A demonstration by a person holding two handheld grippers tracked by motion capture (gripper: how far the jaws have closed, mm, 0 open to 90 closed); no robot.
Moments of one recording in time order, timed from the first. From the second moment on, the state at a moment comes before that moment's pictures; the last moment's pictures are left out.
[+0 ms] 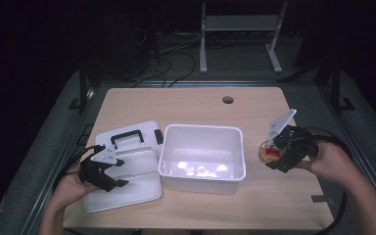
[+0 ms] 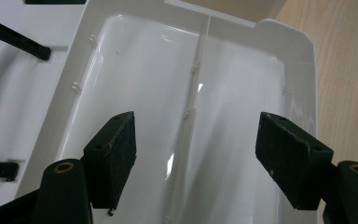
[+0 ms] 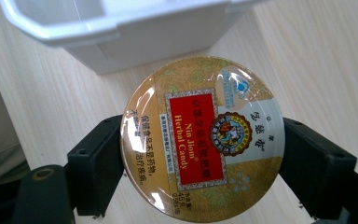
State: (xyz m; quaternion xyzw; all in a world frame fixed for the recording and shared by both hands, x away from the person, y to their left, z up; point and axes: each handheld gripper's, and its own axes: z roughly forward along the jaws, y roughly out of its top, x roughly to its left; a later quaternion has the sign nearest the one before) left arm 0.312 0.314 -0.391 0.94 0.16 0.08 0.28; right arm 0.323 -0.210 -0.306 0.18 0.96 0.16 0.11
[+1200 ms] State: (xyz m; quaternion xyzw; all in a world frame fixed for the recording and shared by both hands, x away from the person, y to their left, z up) left arm 0.312 0.322 -0.394 0.94 0.17 0.08 0.29; right arm 0.348 -0.109 -0.289 0.08 0.98 0.14 0.08
